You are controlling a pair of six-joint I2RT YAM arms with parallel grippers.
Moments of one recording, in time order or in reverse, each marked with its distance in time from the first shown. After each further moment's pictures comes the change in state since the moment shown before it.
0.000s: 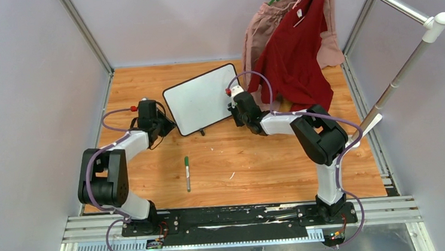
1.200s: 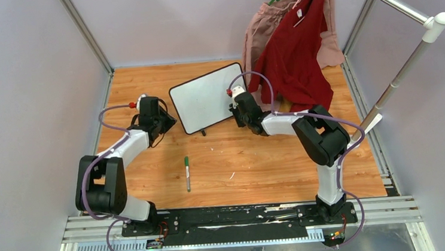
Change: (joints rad) left arm -0.051 -0.048 0.047 -0.080 -0.116 0.002; right arm 0.000 -0.017 -0.013 -0.016 0.011 -0.010
